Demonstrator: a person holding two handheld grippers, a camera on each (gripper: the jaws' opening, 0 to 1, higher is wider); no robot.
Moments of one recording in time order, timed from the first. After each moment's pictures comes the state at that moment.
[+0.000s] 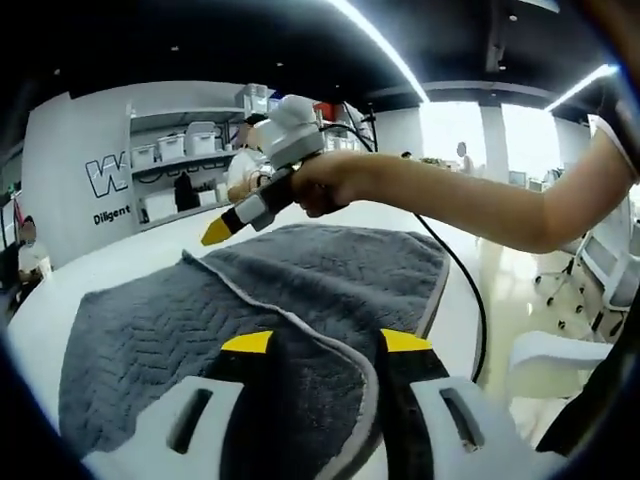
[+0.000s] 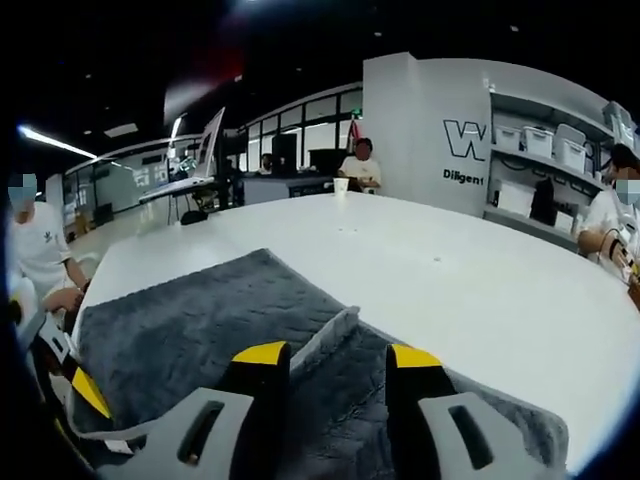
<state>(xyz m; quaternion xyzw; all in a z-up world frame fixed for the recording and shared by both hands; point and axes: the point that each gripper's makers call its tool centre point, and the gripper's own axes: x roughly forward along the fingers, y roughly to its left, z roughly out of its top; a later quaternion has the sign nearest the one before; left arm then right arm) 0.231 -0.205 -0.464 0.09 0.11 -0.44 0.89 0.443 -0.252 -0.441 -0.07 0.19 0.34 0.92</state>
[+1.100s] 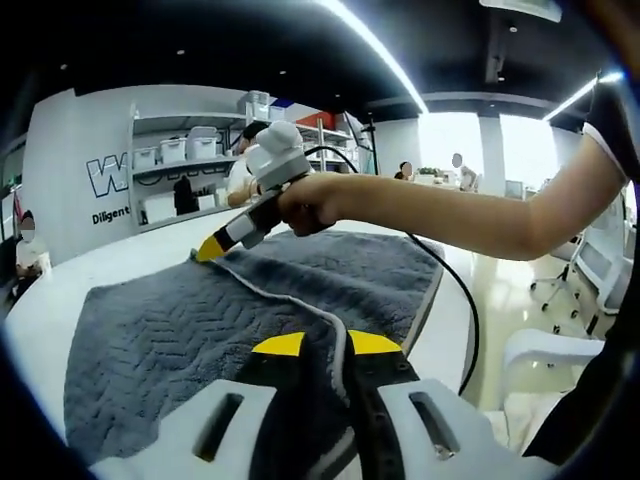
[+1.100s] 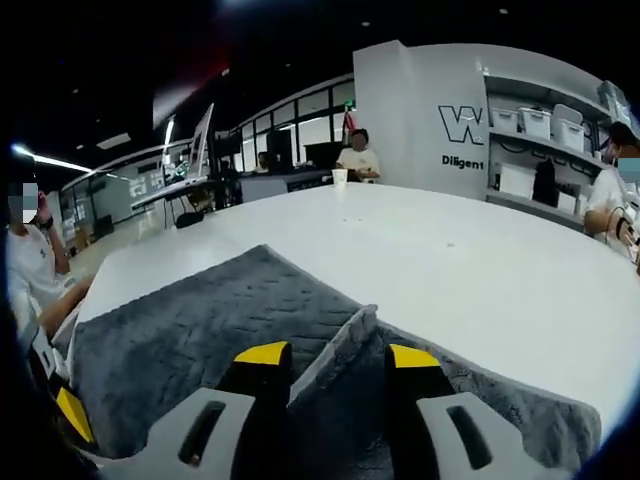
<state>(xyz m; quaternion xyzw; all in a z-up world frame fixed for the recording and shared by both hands) 0.225 -0.190 -0.464 0.09 0.10 -0.45 0.88 0.456 -0.227 -0.456 -0.05 0.21 0.34 0.91</state>
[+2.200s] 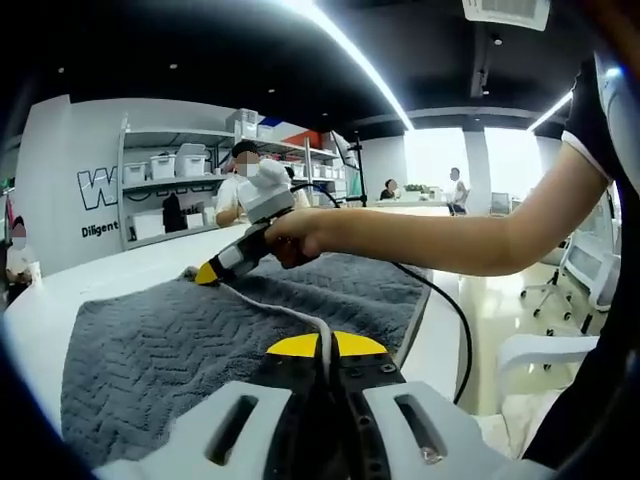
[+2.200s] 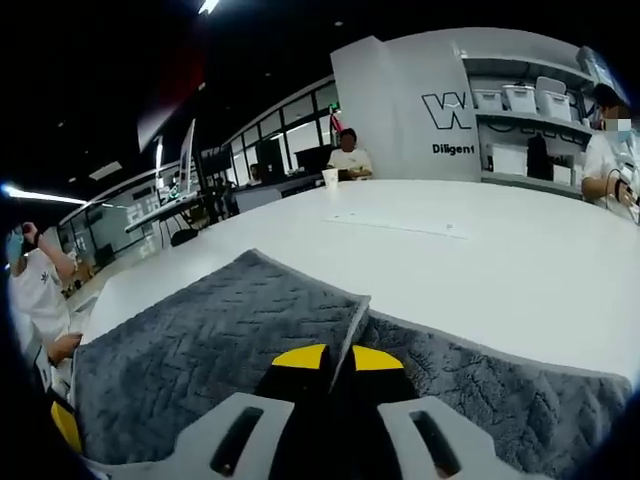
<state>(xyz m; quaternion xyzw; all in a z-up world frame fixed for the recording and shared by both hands) 0.226 -0.192 -0.452 0.07 0.06 -0.48 0.87 0.466 -0.227 -0.474 0.01 0.22 0.34 0.92</state>
